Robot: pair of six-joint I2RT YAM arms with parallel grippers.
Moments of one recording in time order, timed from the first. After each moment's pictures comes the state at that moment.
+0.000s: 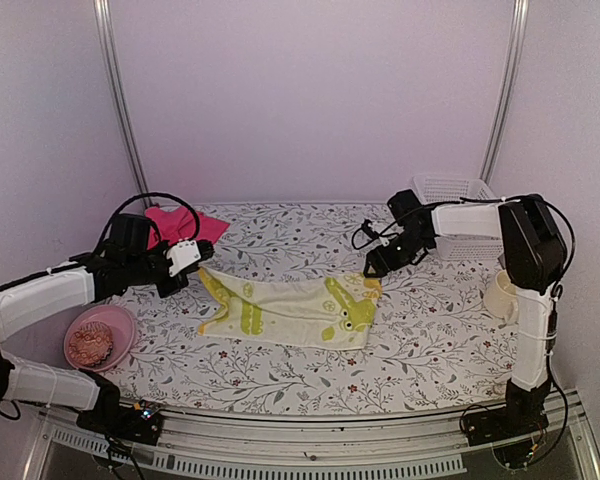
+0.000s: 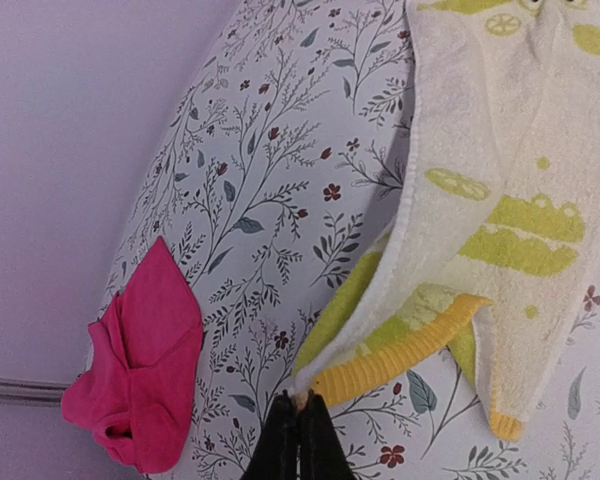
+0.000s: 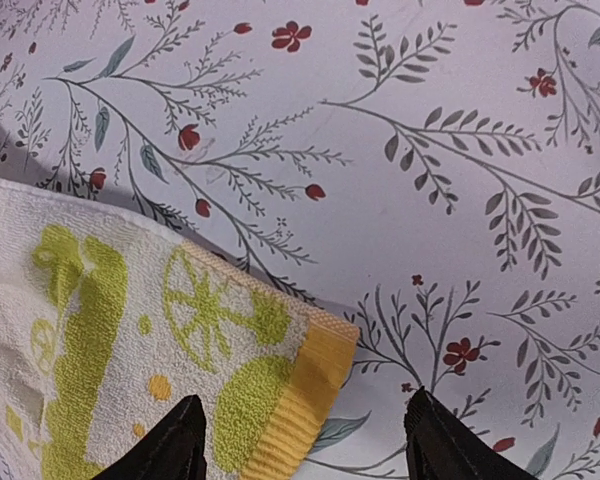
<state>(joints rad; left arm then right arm) -0.35 1.16 0.69 -0.18 0.17 0.89 0.43 2.08 1.49 -0.52 -0.26 -0.13</state>
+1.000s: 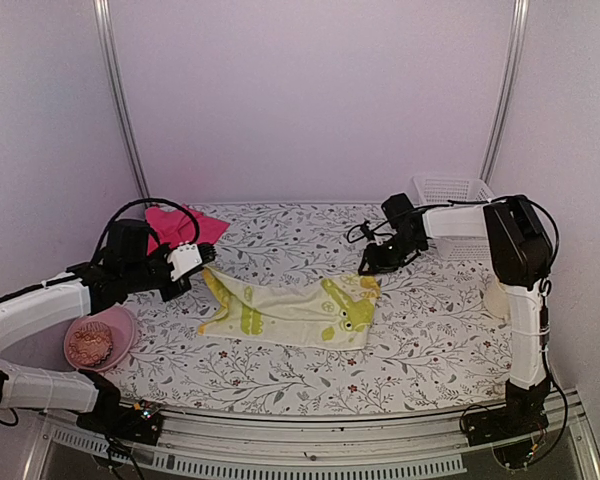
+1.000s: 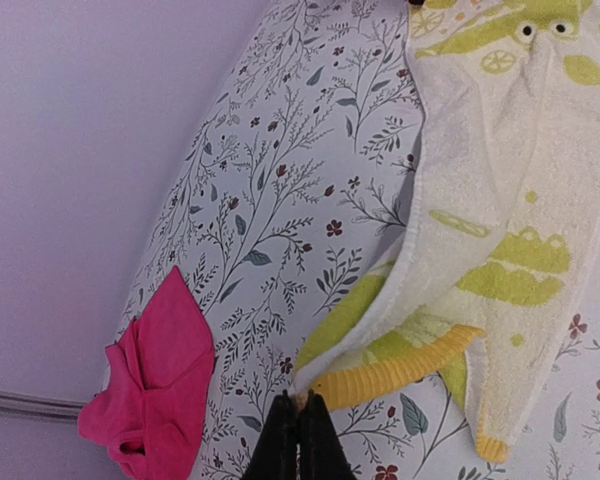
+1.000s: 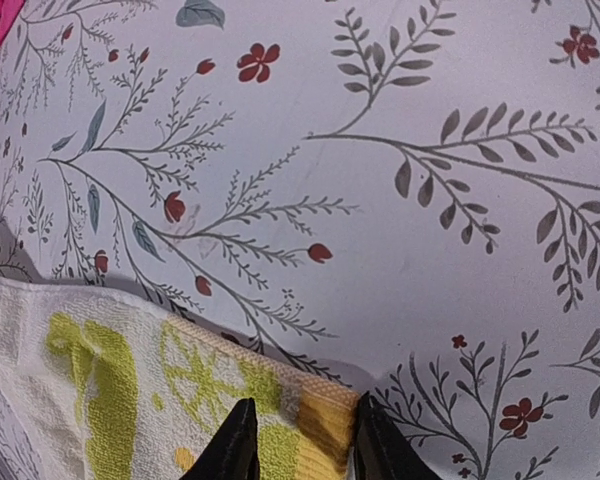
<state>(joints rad) -0.41 1.09 0.63 -0.11 0.15 0.86 0.43 2.20 1.56 -0.48 -0.35 0.12</state>
